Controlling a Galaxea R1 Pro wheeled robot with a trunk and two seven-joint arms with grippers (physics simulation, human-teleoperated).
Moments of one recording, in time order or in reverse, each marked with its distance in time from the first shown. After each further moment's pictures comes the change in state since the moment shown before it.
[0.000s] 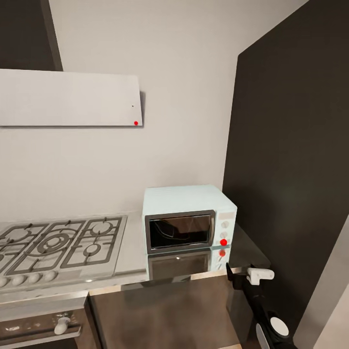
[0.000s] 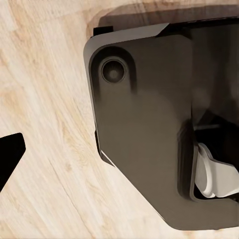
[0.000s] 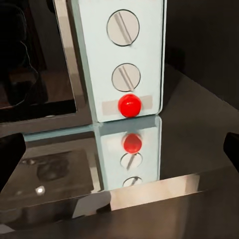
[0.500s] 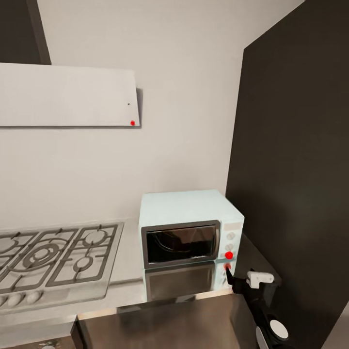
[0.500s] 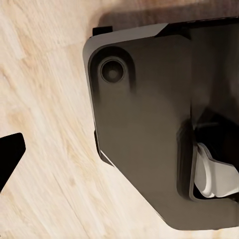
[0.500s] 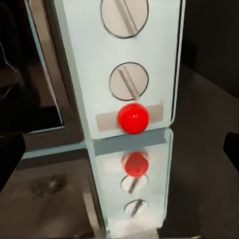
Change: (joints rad) left arm 0.000 -0.002 0.000 0.000 0.000 0.000 0.000; right arm 0.000 0.000 -0.002 0.037 0.000 0.001 -0.002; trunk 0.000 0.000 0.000
